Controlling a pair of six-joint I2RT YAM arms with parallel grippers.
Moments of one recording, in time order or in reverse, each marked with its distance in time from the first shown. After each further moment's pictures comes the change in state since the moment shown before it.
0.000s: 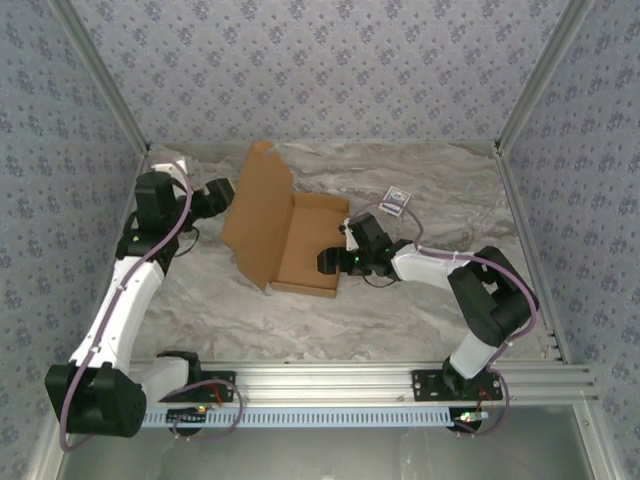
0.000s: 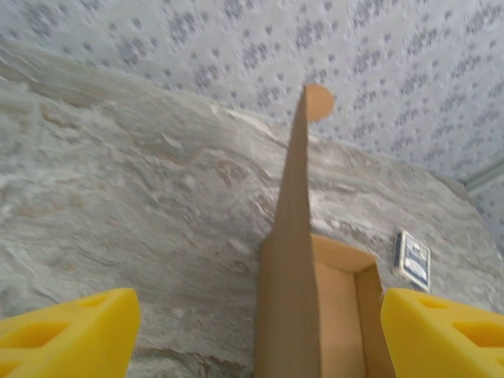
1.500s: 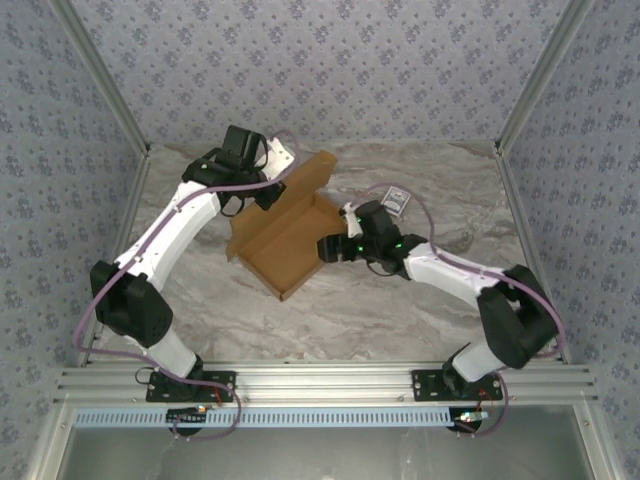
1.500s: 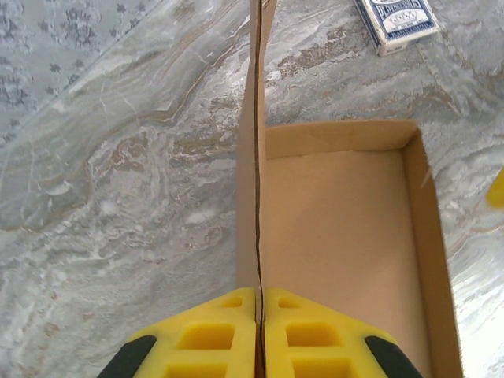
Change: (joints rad) left arm -0.347 0.518 0.627 -0.507 -0.113 0.801; right arm -0.022 -0.188 0.039 -0.026 0.066 -0.204
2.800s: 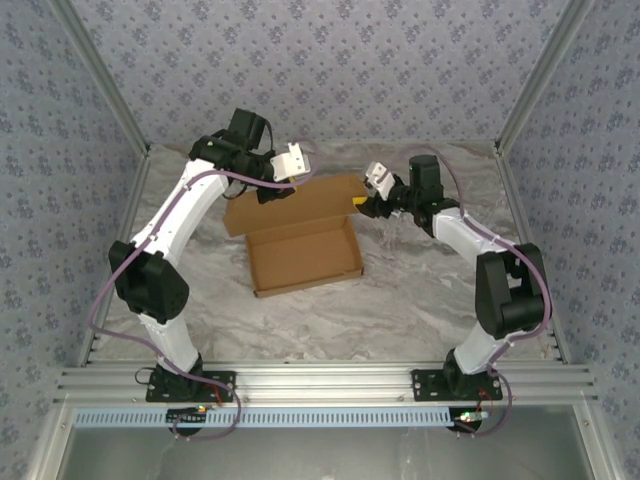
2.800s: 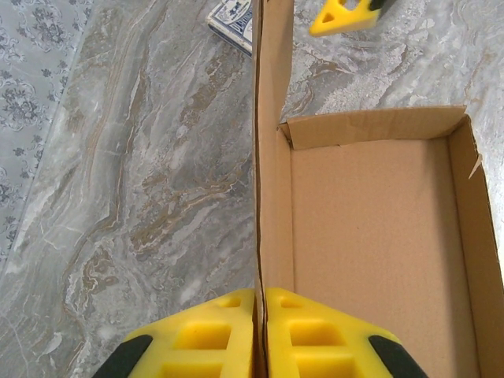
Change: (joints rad) left arm 0.029 0.177 0.258 -0.223 0.267 0.515; right arm -0.367 0.188 0.208 0.153 -0.418 -0.983
